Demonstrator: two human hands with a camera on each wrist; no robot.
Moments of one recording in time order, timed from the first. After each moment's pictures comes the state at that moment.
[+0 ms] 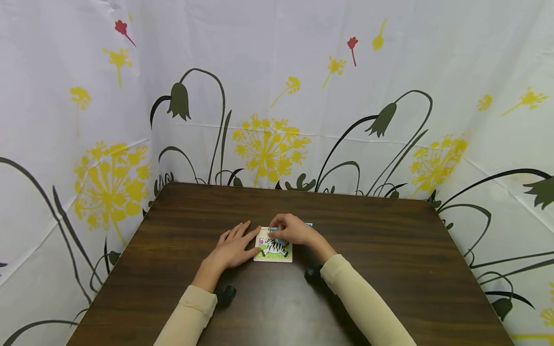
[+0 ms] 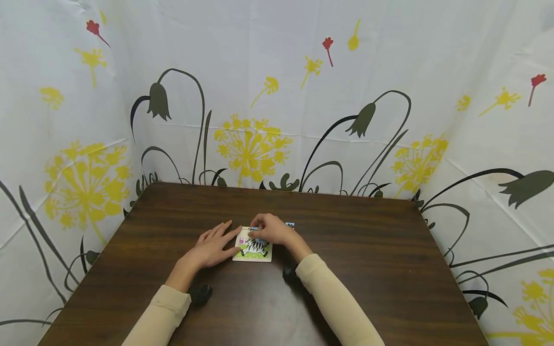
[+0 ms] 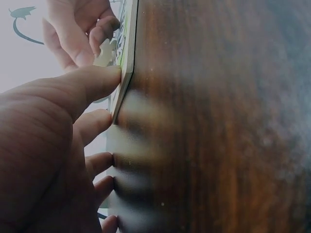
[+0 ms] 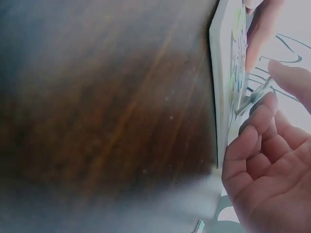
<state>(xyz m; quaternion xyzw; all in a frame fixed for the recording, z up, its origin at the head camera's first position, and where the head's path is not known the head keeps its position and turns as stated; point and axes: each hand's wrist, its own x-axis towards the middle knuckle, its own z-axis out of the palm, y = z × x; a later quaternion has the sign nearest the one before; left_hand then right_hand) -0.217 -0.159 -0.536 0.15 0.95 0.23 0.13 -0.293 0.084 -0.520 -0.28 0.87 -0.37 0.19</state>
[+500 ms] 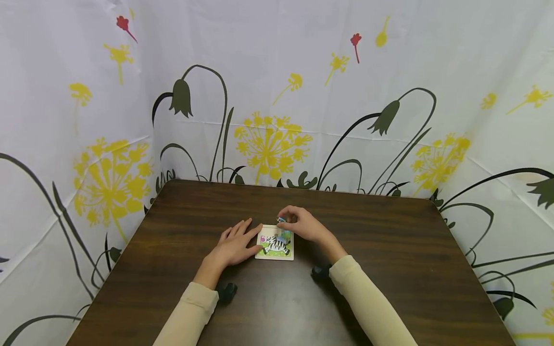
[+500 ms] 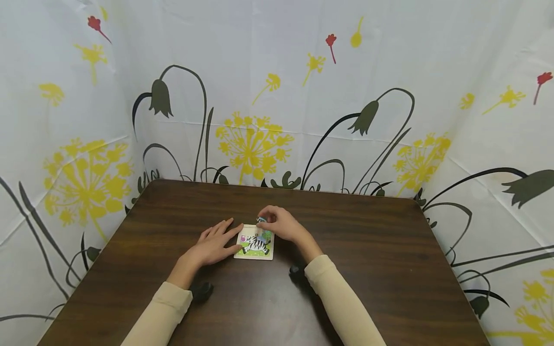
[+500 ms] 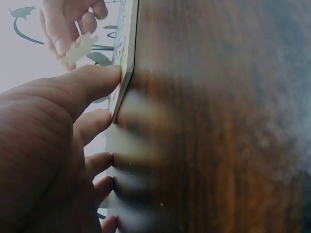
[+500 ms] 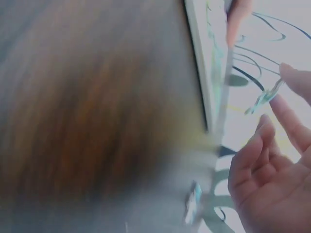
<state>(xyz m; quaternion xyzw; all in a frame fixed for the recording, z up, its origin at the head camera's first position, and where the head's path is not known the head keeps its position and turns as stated) -0.216 -0.160 -0.539 0.14 0.95 0.23 0.13 -0.293 0.108 -0.518 -0.26 0.86 -0.42 0.13</state>
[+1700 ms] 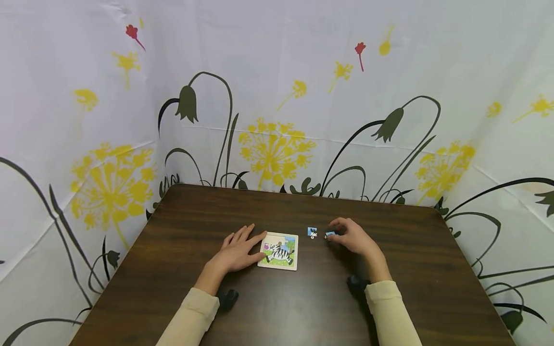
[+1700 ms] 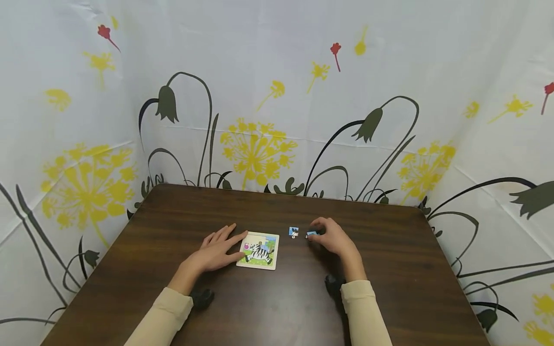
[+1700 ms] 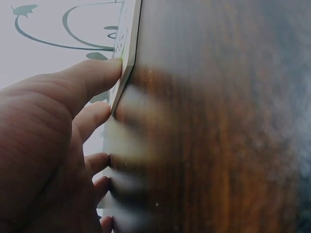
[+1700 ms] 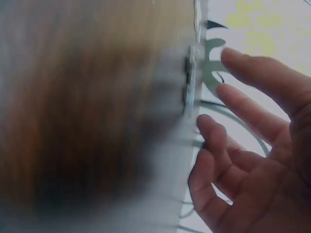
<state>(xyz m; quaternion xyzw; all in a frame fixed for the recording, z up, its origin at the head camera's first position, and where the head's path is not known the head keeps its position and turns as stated) -0.209 -0.161 -0.529 0.15 0.94 0.26 0.13 -0.279 0.232 -0.516 -0.17 0.92 -0.35 0.10</state>
